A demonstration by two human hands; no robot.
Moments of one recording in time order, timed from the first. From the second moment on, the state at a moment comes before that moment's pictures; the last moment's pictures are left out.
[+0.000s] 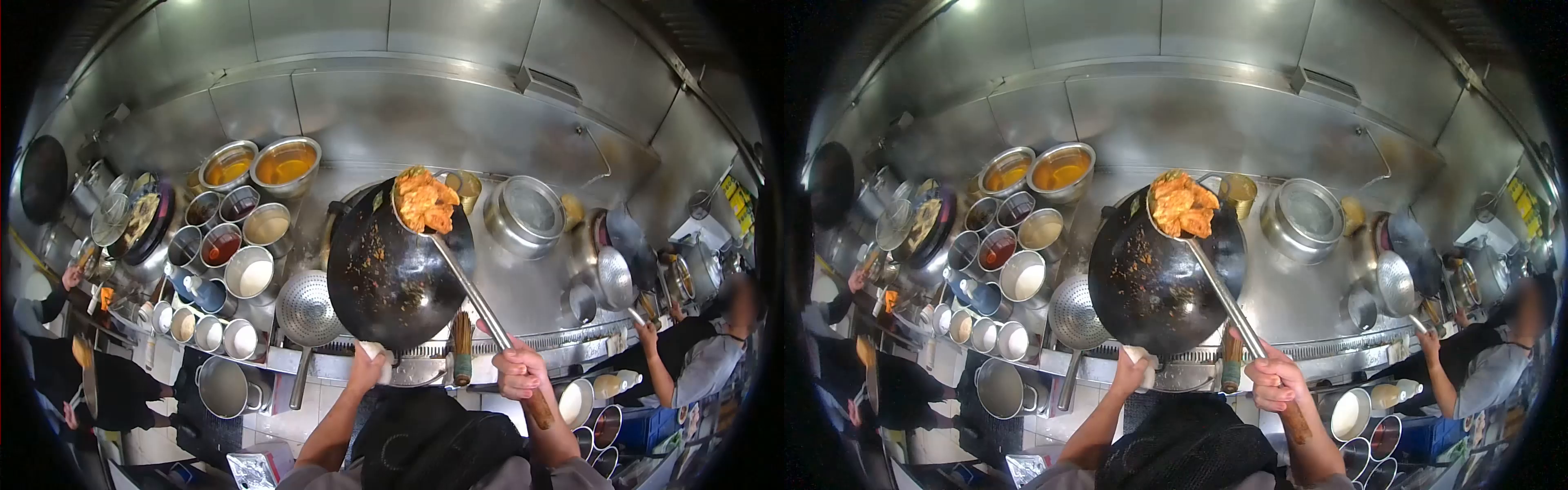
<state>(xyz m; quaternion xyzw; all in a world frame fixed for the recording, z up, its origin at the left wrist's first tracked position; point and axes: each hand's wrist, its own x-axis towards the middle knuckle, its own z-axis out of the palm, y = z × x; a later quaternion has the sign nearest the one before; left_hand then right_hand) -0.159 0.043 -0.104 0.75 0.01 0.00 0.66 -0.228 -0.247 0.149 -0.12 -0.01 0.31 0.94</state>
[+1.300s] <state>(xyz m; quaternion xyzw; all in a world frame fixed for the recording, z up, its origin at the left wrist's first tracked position) -0.162 -0.002 -0.021 0.38 0.19 -0.31 0.85 -0.271 -0.267 0.129 -0.29 0.07 0.28 0.91</state>
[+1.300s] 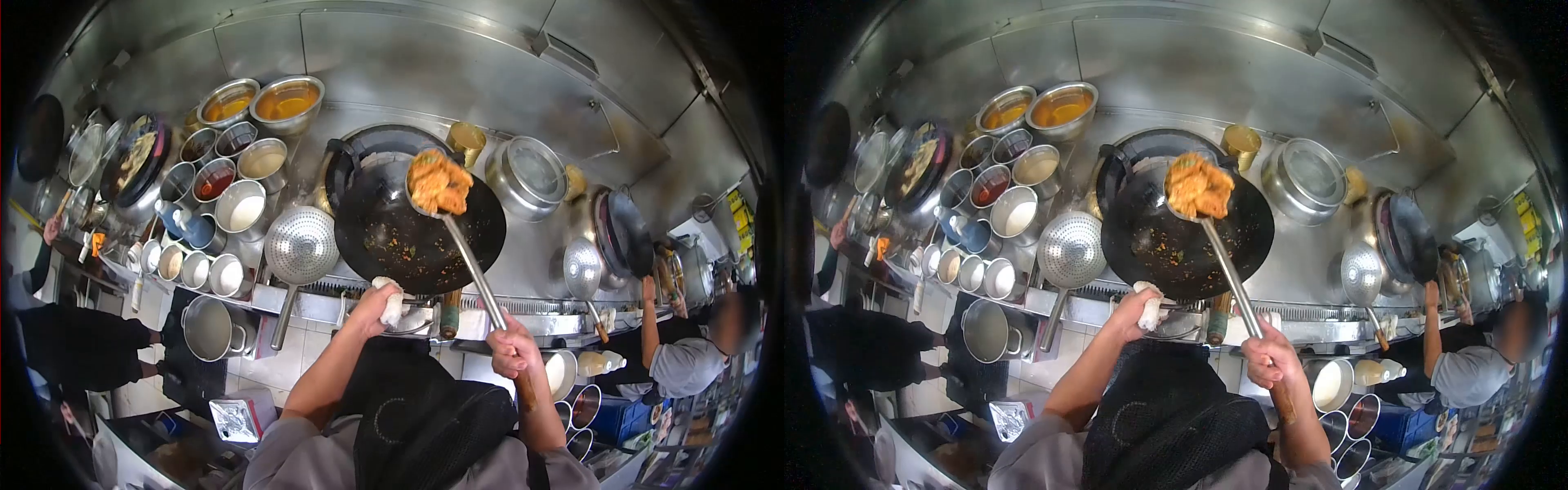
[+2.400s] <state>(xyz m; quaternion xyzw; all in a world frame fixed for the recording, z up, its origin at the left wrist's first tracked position) -0.074 -0.017 -0.069 0.44 0.20 -0.21 0.85 -0.221 -0.283 0.134 -0.37 0.08 0.32 0.87</state>
